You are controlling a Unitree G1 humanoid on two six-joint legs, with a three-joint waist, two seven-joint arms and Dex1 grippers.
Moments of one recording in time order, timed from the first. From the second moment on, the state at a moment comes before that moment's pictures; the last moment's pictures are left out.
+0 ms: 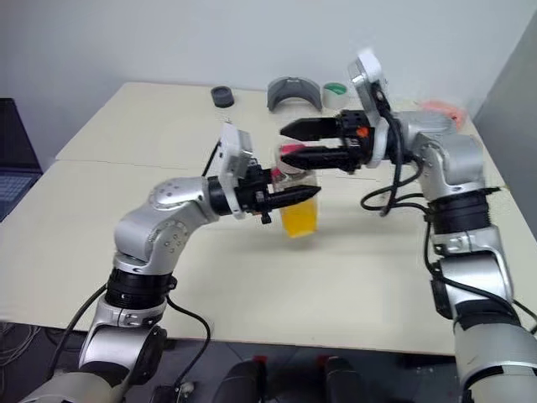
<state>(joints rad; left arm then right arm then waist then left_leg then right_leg) -0.73 0.37 -0.10 -0.13 -0.49 0.59 -0.91 -1.05 -0.62 0.07 0.23 0.57 0.63 1.40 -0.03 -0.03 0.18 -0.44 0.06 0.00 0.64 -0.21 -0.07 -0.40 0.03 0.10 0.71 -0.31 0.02</state>
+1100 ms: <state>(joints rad) -0.73 0.34 -0.10 -0.07 -0.47 0.52 -0.88 -0.65 -0.27 -0.06 -0.60 0.69 0.95 0.28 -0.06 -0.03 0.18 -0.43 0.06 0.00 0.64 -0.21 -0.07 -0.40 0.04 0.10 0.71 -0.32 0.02</state>
